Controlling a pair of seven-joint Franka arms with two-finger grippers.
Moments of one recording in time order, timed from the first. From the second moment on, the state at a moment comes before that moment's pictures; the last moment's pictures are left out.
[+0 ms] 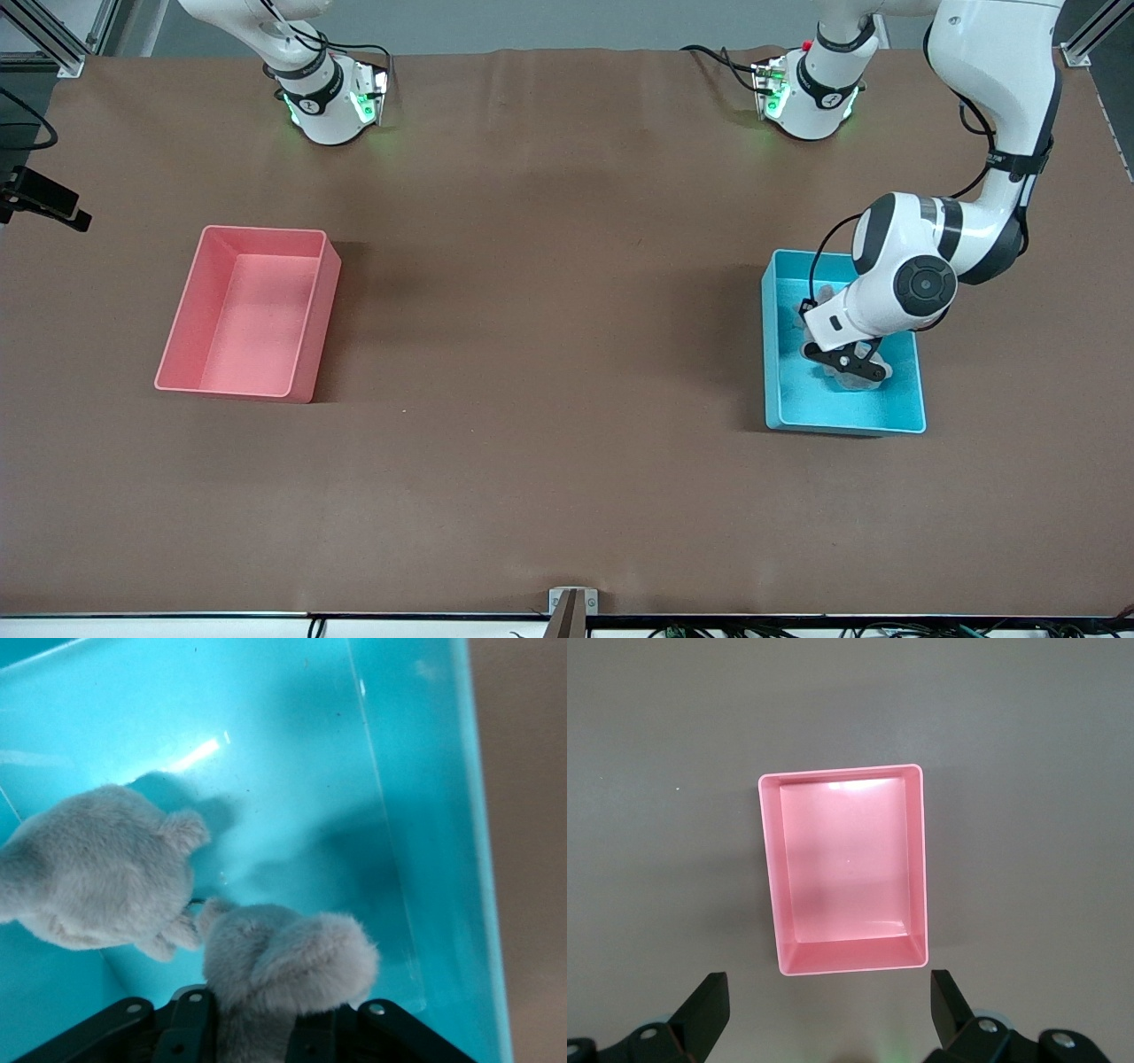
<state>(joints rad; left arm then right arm) -0.13 0.36 -0.05 -2.05 0.08 2.21 0.15 0.05 -0.01 -0.17 -1.52 0.00 1.46 0.00</state>
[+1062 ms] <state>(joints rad) -0.11 0.28 -0.05 -2.03 0.08 2.13 0.15 -0.03 -0.01 -0.12 -1.52 0.00 1.43 -0.03</state>
